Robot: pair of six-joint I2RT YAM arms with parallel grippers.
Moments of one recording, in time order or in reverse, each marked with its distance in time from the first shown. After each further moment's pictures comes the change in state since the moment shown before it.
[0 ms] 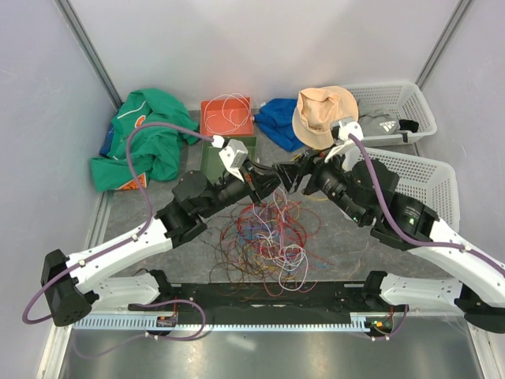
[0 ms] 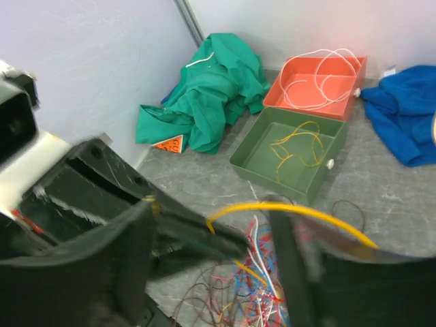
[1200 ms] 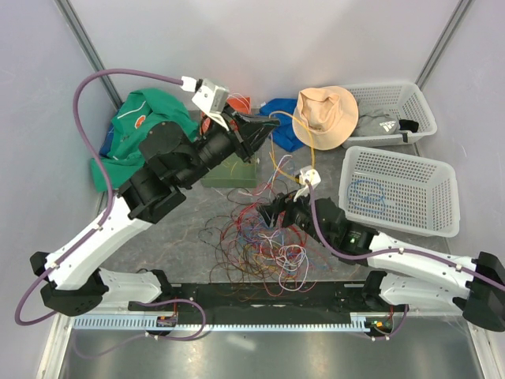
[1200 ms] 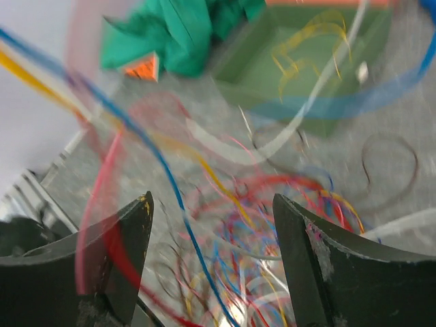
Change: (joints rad) left arm 0.000 0.105 0.638 -0.578 -0.204 0.042; right arm 0.000 0.002 -0.629 0.560 -0.080 0.047
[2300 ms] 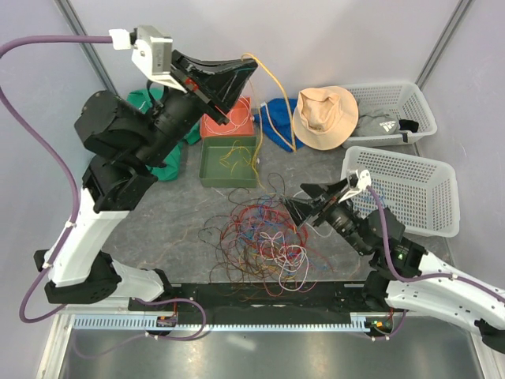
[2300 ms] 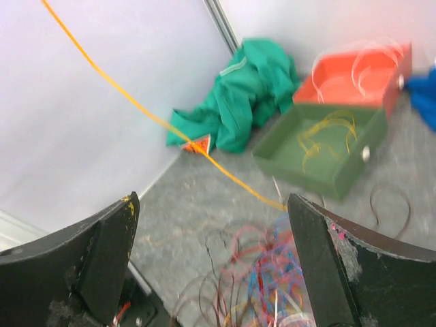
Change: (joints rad) left arm 0.000 0.142 0.546 -0.109 -0.037 0.142; right arm 0.002 -0.395 -0.087 -0.069 -0.001 0.003
